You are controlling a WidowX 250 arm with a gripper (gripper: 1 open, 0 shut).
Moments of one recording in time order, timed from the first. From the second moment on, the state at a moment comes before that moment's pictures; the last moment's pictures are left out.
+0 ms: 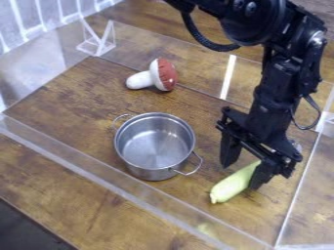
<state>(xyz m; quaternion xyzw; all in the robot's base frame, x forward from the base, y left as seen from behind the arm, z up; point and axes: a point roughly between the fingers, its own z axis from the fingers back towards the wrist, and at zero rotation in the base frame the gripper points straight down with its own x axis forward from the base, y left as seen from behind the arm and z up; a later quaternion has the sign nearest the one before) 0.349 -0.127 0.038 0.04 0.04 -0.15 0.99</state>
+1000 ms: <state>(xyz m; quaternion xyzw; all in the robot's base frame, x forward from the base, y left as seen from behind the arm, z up) 0.357 -0.112 0.070 0.04 0.02 -0.11 0.99</state>
